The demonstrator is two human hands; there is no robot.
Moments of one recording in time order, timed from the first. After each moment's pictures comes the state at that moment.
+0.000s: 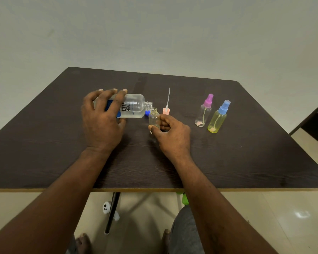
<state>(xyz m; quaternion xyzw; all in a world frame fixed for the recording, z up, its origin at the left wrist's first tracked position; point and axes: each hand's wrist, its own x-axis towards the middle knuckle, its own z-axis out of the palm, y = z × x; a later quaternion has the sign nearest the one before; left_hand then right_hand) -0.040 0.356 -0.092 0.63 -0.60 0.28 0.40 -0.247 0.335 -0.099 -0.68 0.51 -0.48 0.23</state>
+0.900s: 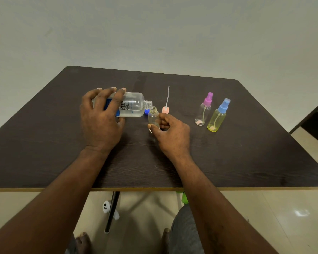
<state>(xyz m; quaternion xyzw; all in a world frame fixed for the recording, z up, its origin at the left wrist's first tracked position) -0.042 0.359 -0.090 0.64 -0.60 0.28 0.40 -0.248 0.334 -0.101 -0.68 0.50 -0.48 0.22</state>
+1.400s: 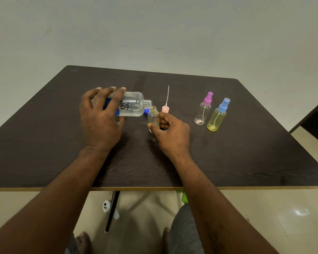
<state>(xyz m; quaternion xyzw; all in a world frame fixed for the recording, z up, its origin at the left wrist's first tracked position) -0.043 0.360 -0.089 0.64 -0.60 0.27 0.40 -0.247 0.333 -0.101 -0.68 0.50 -0.49 0.23</state>
